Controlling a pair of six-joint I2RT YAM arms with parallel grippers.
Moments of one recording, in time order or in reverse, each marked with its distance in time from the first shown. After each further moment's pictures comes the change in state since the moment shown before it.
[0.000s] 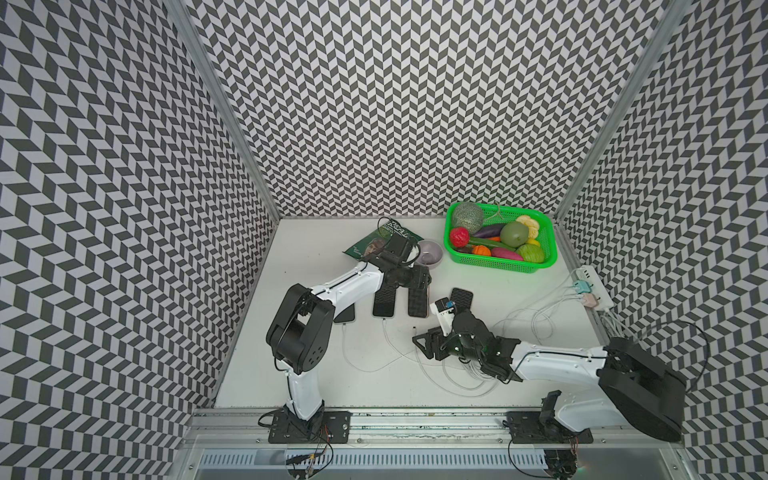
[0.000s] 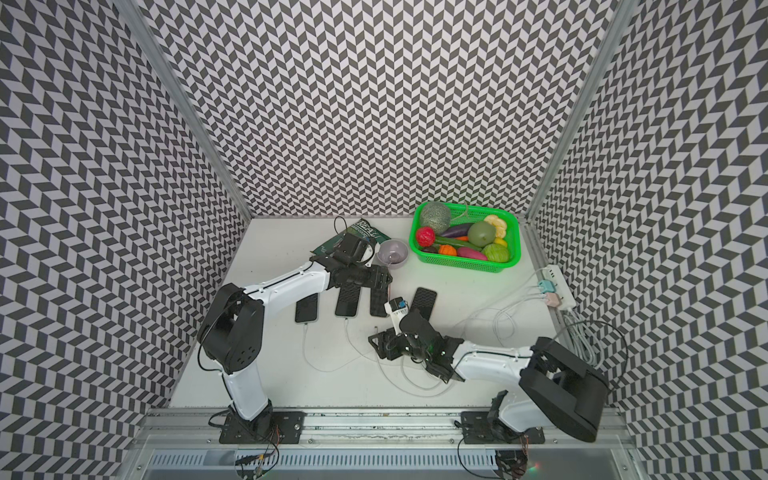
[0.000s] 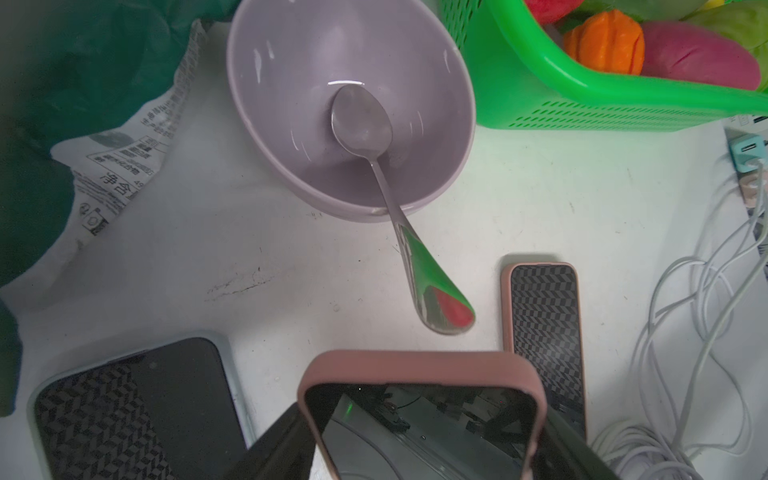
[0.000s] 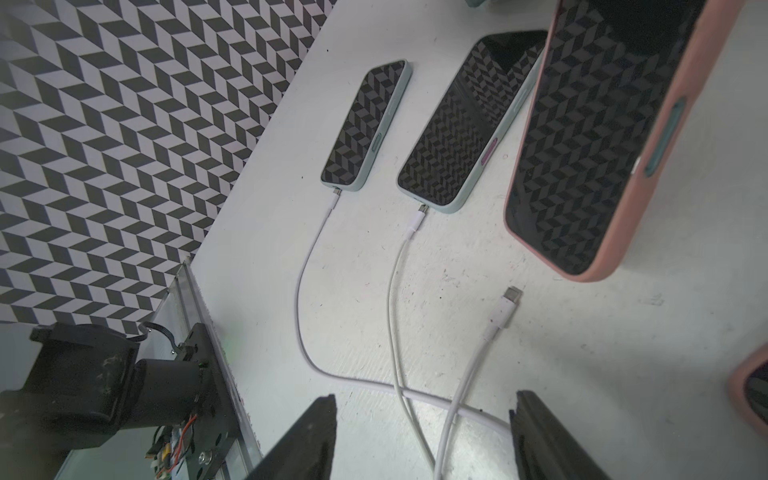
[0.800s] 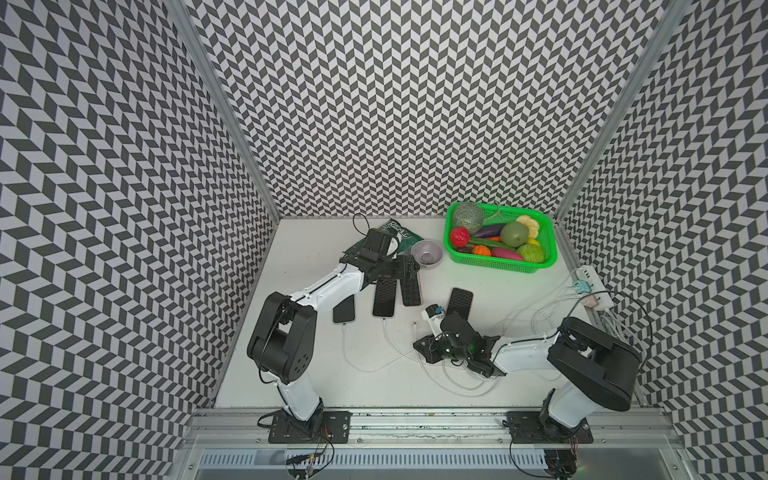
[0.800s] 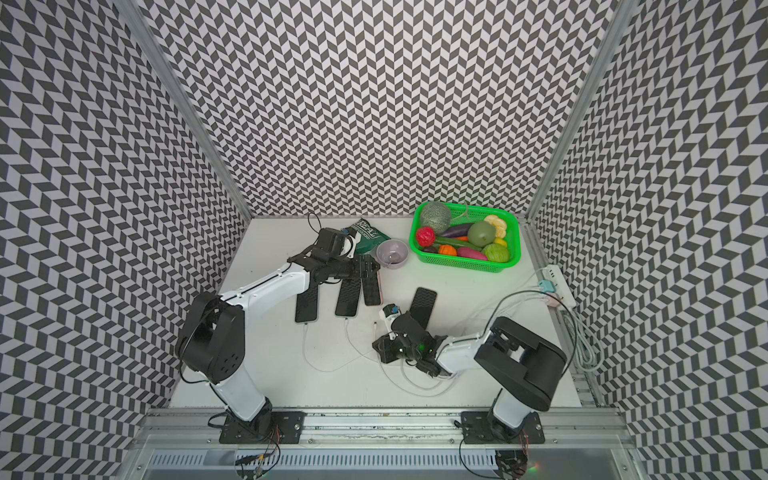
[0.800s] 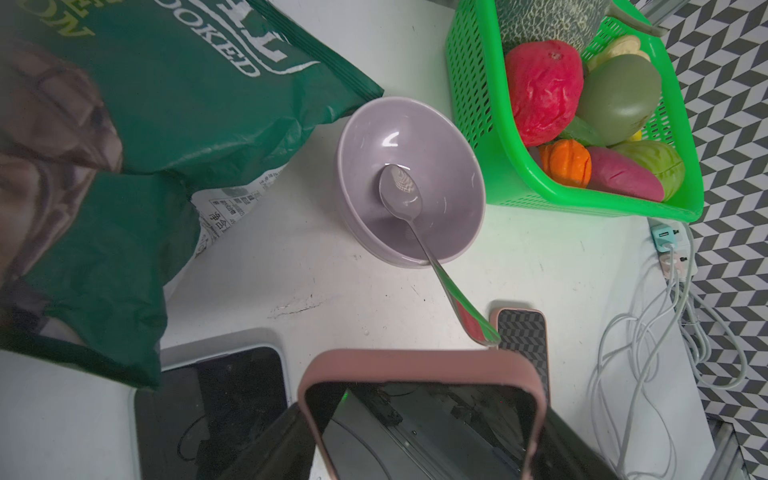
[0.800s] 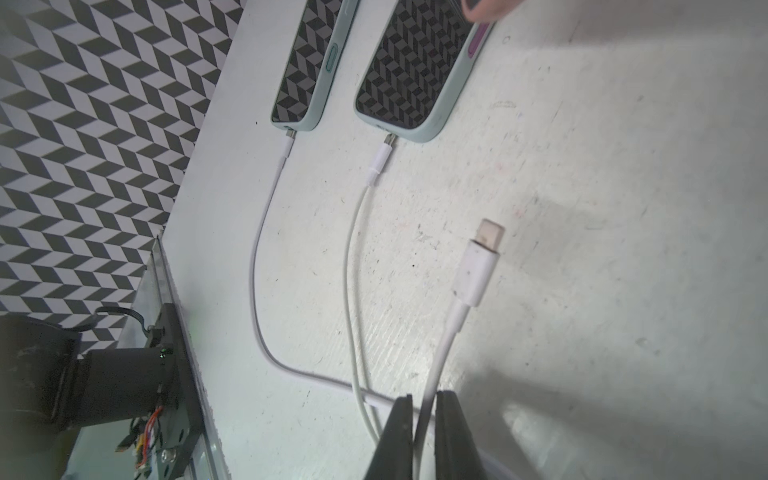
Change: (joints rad) left arm 0.110 -0.126 -0.116 0.142 0.103 -0.073; right arm -0.010 0.298 0.044 0.138 -0.123 0.043
